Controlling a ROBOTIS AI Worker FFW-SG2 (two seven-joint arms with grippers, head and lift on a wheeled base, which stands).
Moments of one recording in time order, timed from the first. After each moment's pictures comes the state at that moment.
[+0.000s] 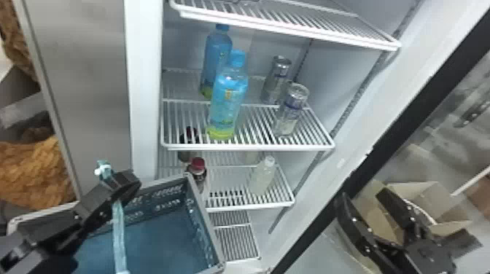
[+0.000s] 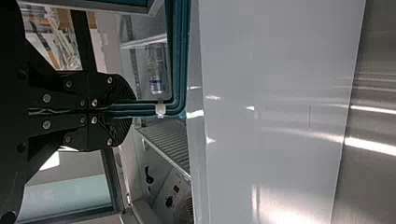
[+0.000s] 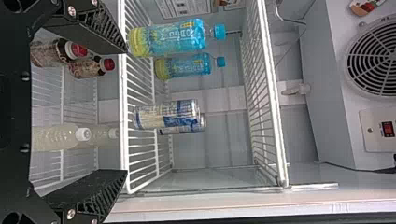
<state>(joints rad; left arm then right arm) 0.34 0.02 0.21 -1.94 1.61 1.06 -0.31 0.96 -0.02 -0.50 -2.44 -0.50 0.02 0.43</state>
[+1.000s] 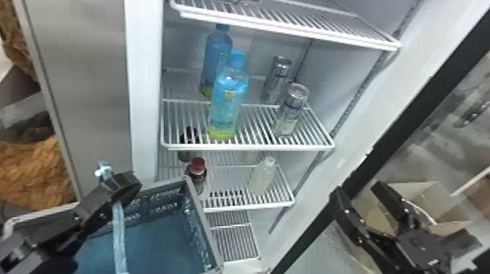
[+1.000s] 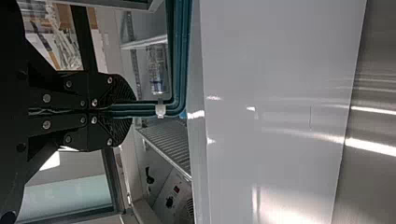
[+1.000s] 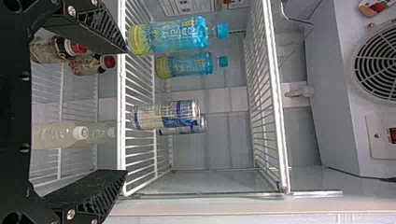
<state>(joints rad) 0.34 0.02 0.21 -1.94 1.61 1.06 -0.31 0.90 -0.02 -0.49 -2.46 -0.44 0.08 0.42</state>
